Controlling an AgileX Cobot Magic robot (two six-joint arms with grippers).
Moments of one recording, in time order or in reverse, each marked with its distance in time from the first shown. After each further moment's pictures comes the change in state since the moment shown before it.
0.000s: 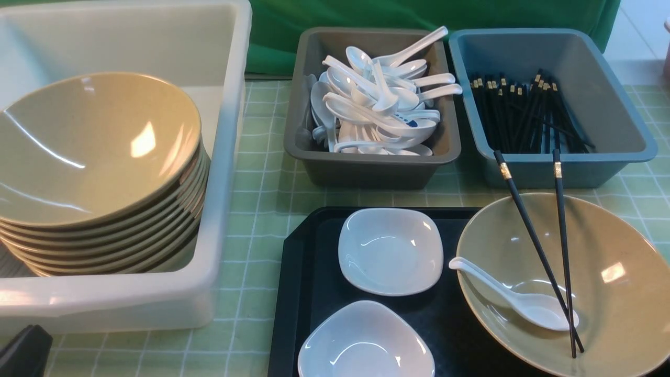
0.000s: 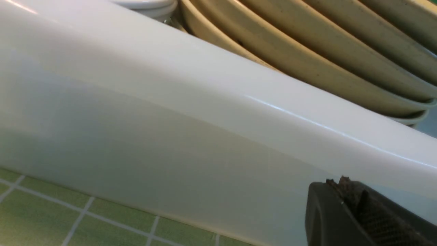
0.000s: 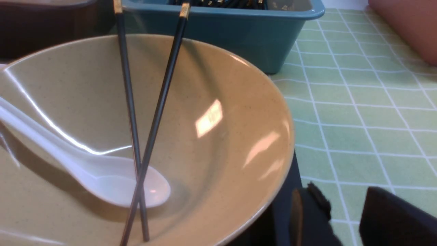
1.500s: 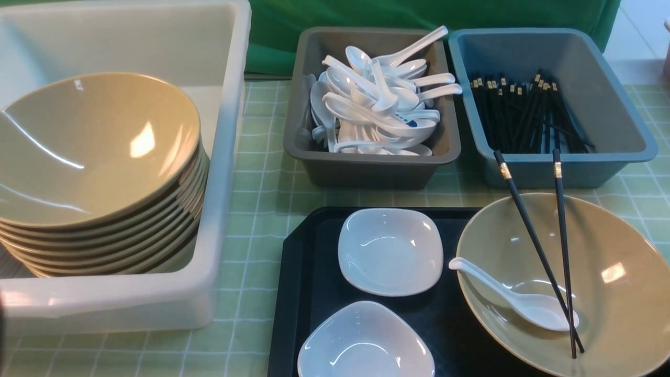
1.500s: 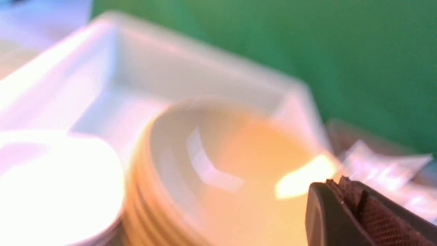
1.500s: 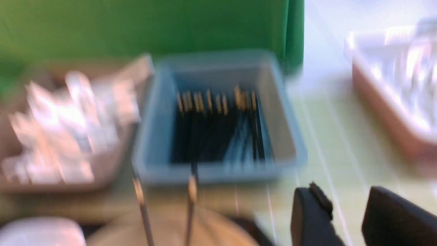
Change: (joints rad) right arm 0.000 0.714 -0.773 0.015 0.205 0.092; left arm -0.001 0.493 -0.645 0.110 0.194 -0.069
